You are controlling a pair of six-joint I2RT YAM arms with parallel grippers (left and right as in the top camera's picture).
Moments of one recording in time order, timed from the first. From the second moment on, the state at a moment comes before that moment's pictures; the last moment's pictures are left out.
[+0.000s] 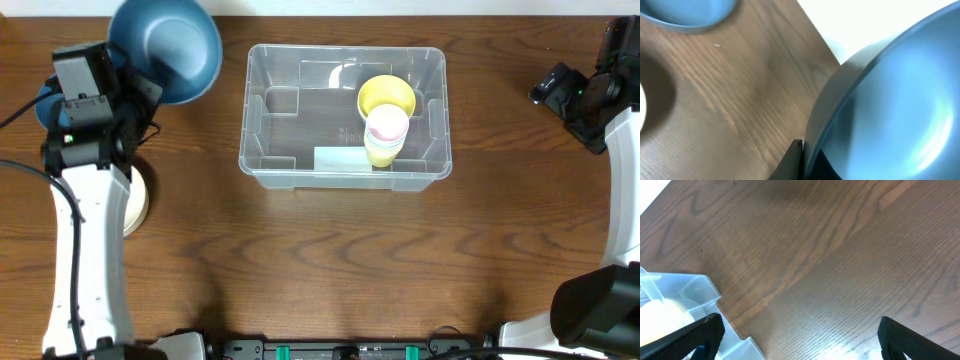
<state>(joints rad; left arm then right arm) 0.14 1.41 1.36 -0.66 0.05 -0.84 -0.24 1.68 1.66 -1.08 0.05 0.53</state>
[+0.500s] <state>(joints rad) -0.17 1.53 1.36 -0.72 0.08 -0.65 -0.24 1.68 1.66 -1.08 0.05 0.53</state>
